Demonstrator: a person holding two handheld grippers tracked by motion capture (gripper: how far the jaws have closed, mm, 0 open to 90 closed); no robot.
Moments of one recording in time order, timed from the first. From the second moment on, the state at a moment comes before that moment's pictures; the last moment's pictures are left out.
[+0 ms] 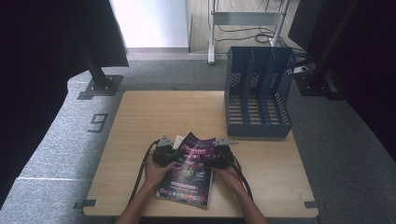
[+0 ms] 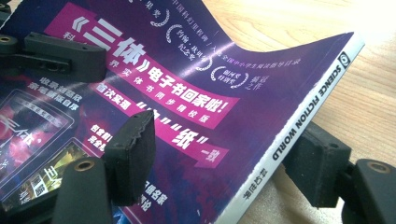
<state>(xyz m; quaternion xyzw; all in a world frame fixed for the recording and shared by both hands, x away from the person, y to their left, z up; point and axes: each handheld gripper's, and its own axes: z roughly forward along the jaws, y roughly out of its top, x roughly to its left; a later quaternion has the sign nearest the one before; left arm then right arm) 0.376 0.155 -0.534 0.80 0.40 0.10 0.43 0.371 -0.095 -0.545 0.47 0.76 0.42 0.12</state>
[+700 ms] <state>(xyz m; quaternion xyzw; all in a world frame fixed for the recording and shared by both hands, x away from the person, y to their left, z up) 0.377 0.155 -0.534 0.81 0.40 0.09 0.43 0.389 -0.093 -0.550 0.48 0.76 0.42 0.12</state>
